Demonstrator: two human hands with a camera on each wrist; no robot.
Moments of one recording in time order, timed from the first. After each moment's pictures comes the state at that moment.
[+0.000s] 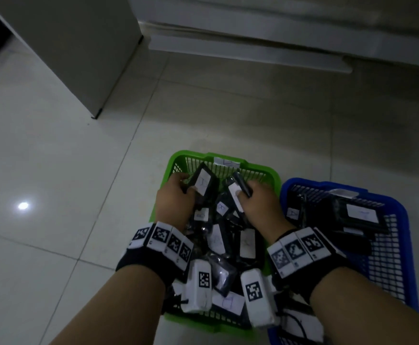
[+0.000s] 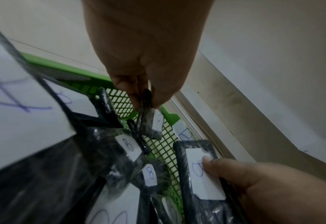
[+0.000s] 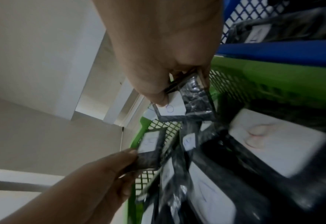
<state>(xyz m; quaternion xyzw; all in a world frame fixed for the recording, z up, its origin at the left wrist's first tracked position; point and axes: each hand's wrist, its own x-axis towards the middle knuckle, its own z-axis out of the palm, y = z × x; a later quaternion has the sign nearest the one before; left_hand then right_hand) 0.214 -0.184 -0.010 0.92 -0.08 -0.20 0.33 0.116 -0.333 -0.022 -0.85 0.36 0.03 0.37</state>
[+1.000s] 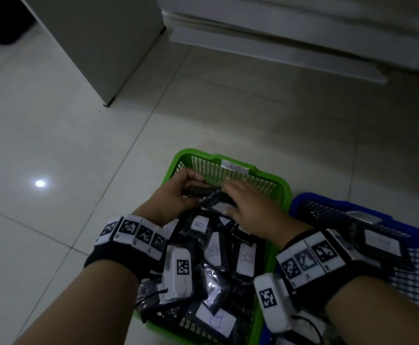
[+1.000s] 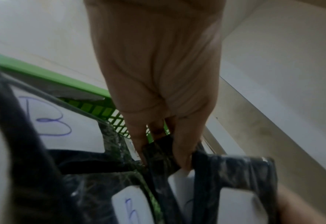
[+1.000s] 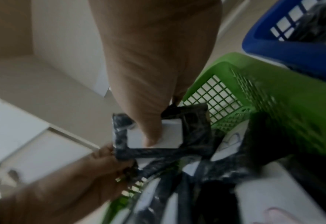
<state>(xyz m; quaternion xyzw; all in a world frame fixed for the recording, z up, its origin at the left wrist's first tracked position) 0.235 -0.171 -0.026 0.75 -0.16 -0.38 0.52 0.133 -0.351 -0.019 -0.94 -0.02 0.14 0.31</state>
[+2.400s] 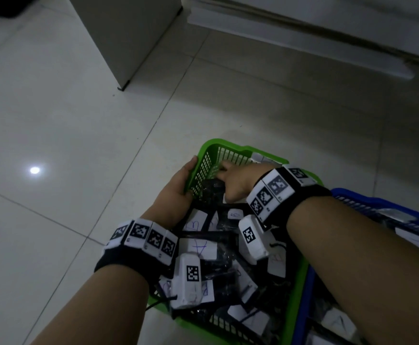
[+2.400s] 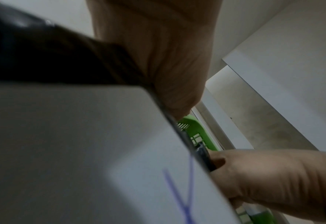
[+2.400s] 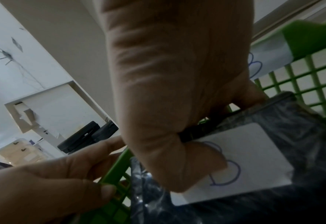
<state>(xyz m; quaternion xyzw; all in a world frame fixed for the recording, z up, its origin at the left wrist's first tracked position) 0.240 -0.120 -0.050 0.82 -0.13 -0.31 0.46 0.244 -0.299 -0.036 -0.87 -0.02 0.49 0.06</state>
